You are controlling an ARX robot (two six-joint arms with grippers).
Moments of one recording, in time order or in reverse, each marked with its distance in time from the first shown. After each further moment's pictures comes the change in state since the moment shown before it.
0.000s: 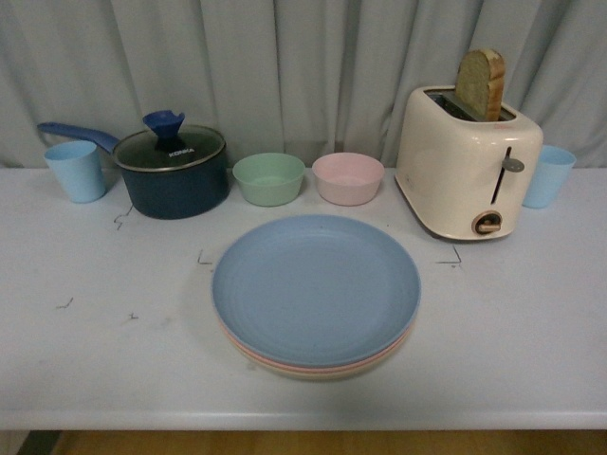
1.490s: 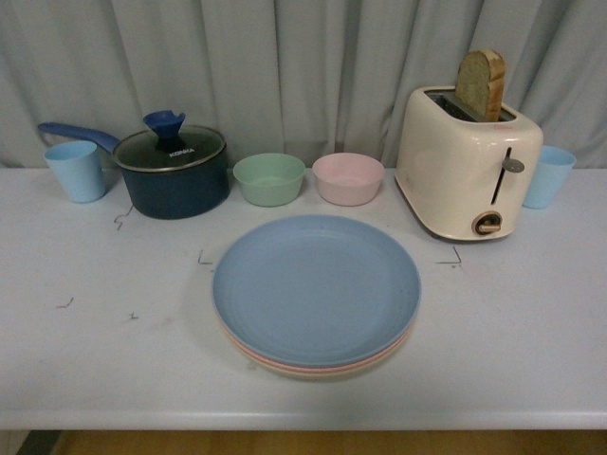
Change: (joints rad) left arm 0.000 0.000 0.000 0.001 0.000 0.000; right arm 0.000 -0.649 0.000 -0.636 -0.003 0.000
